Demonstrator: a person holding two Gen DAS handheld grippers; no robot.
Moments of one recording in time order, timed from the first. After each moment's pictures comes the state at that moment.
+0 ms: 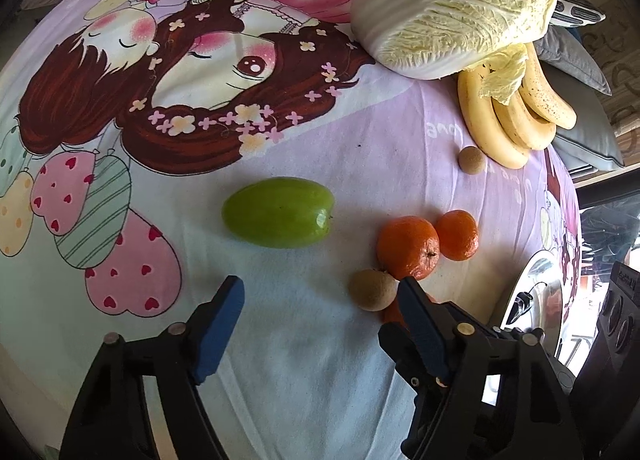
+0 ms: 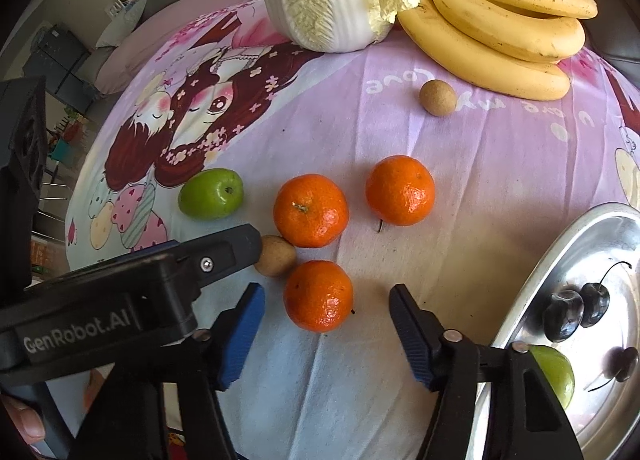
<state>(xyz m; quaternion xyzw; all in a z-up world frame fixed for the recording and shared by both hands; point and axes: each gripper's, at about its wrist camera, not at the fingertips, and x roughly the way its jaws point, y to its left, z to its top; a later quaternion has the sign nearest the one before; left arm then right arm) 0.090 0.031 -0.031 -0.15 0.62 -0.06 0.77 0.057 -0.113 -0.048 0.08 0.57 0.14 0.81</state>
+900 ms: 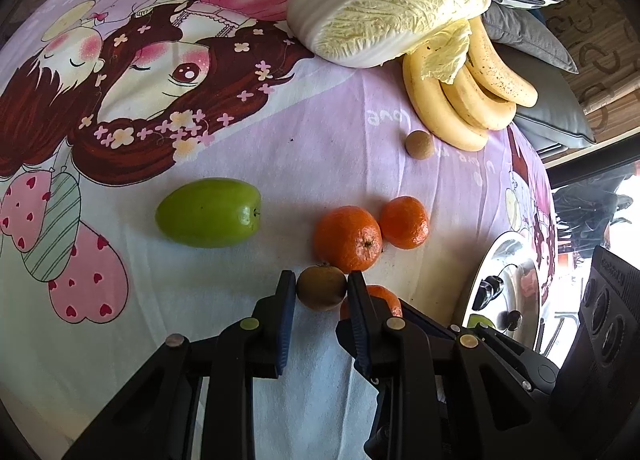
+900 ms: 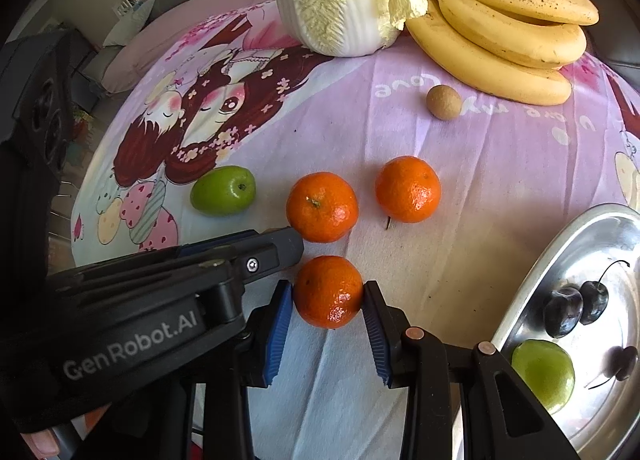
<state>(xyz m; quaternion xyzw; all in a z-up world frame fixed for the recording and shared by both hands) 0.093 -0.020 -0.025 -0.15 0.61 -0.12 0.77 0.050 -0.115 -0.039 0.08 0.55 0.15 0.82</state>
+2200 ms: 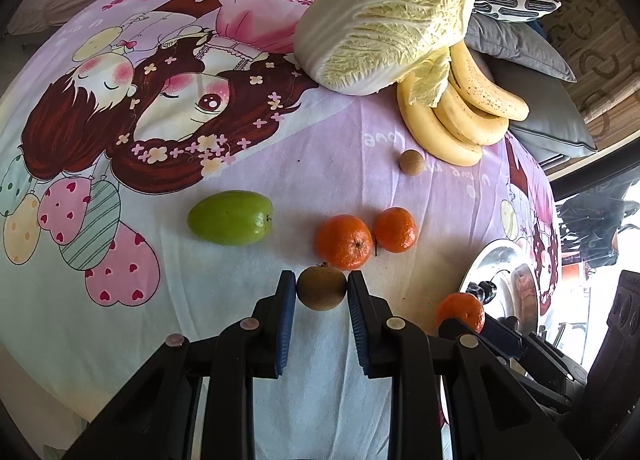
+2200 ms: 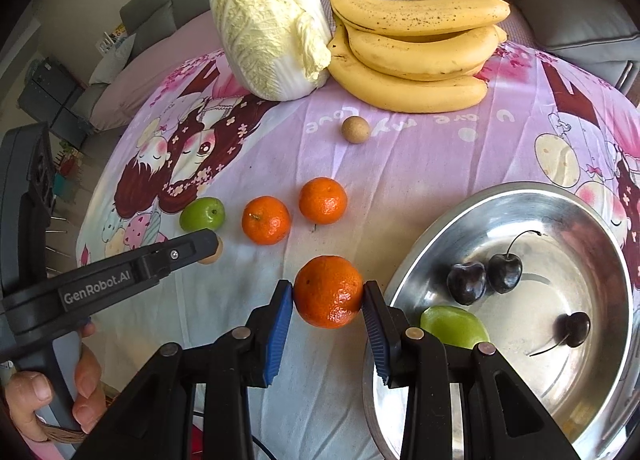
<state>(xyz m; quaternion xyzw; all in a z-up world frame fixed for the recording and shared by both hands) 0.077 -0.007 0.010 -0.13 0.59 -0.09 0.79 0.025 -0.180 -0.003 0.12 0.53 0.11 0.84</state>
